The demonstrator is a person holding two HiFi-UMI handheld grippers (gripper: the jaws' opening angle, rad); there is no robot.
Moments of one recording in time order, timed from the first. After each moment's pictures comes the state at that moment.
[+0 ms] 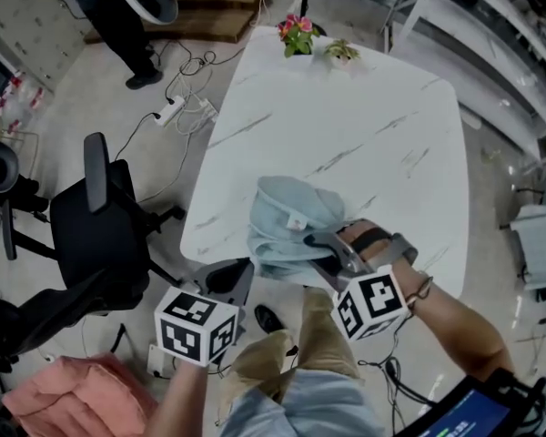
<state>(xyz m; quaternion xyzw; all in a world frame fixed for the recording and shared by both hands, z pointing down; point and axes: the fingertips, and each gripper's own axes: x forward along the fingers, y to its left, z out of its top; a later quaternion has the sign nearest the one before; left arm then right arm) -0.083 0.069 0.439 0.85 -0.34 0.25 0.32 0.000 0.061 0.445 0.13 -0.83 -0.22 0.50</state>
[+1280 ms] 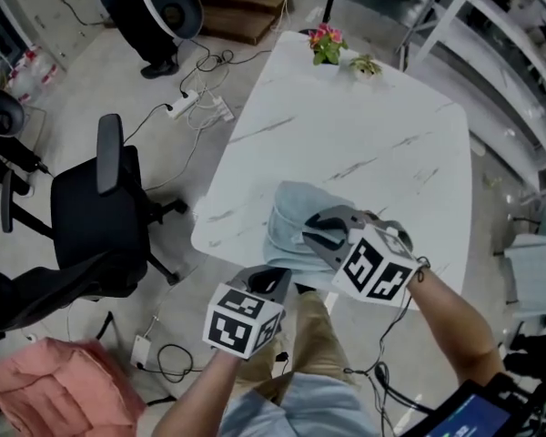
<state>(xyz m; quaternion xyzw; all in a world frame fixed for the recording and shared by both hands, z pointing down) -0.038 0.089 0.471 0.85 -0.32 0.23 0.35 -0.025 0.021 0.435 0.15 -0.89 -0.03 0.43</state>
